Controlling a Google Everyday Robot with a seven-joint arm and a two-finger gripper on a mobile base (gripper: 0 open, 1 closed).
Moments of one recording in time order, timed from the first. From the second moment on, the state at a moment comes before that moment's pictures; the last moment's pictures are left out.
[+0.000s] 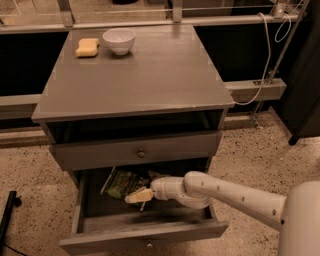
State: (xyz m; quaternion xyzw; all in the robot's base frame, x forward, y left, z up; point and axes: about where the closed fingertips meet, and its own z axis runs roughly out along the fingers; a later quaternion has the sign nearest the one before) arm 0.590 0.083 0.440 -0.36 0.76 0.38 0.39
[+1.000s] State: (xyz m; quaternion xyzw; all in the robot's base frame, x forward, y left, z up) arm 0.607 0.034 0.413 -0.27 0.79 0.32 0.45
